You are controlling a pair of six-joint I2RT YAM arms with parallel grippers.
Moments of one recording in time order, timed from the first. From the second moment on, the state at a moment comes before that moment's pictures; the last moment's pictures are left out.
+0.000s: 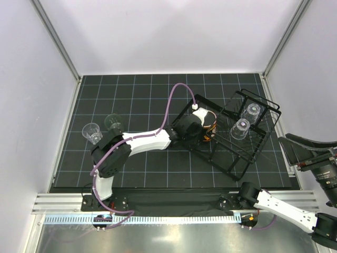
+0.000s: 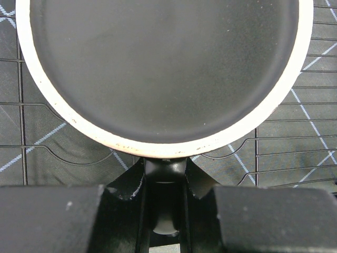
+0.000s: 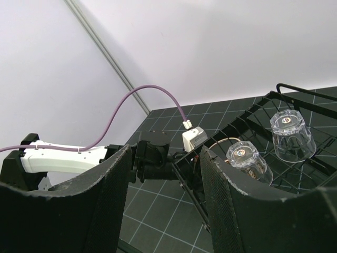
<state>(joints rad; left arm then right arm) -1.00 1.92 1.32 -0.06 -0.15 -0.37 1.03 0.18 1.29 -0.82 0.60 0.37</state>
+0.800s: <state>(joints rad) -0.98 1.93 1.38 -0.05 -0.14 -0.40 1.03 0.18 1.30 -0.82 0.62 0.37</state>
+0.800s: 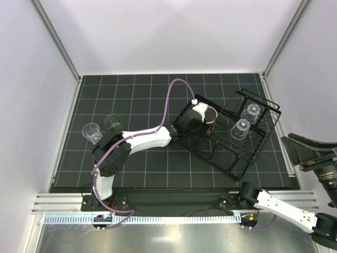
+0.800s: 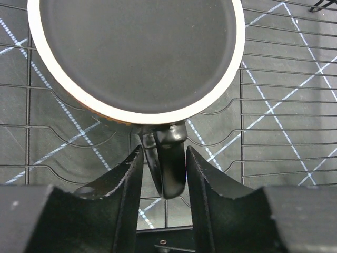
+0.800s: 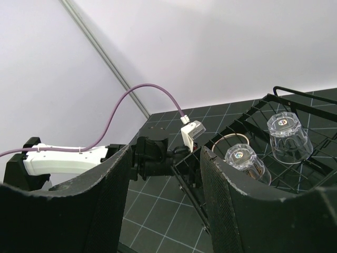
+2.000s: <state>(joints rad) -0.76 2.02 1.71 -0.36 -0.16 -0.65 1.03 0.23 1.30 -0.86 0.62 0.37</state>
